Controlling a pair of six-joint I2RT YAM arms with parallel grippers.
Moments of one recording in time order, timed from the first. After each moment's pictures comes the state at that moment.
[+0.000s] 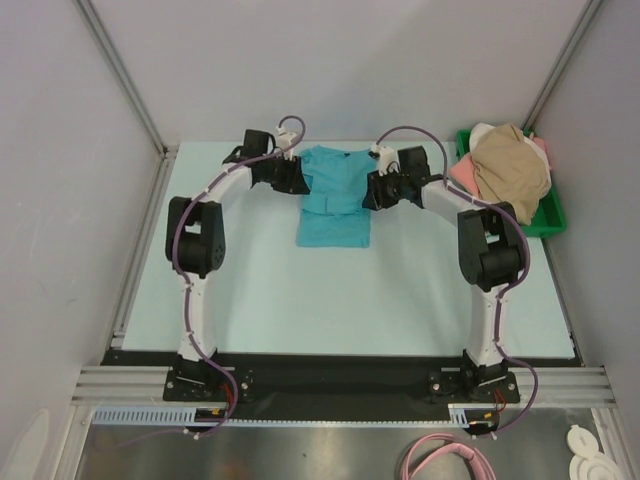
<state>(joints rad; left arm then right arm) -0.21 2.27 1.87 -0.45 0.63 0.04 0.28 2.09 1.53 -0.19 -0.50 -0.07</state>
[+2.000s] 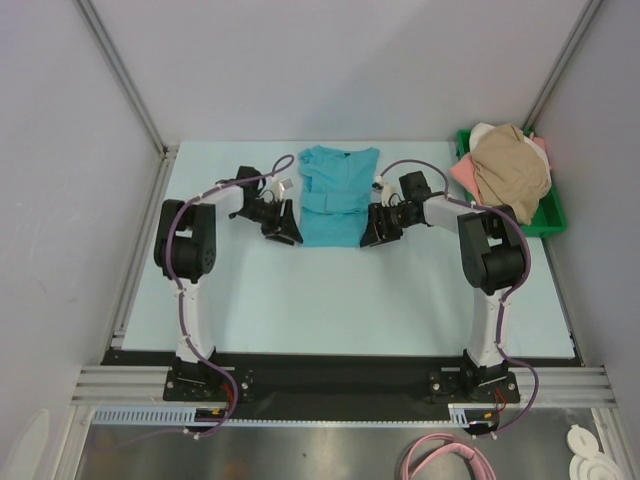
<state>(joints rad) -0.16 2.16 1.50 -0.64 0.82 0.01 0.27 2.05 1.33 -0.34 -0.71 0.04</state>
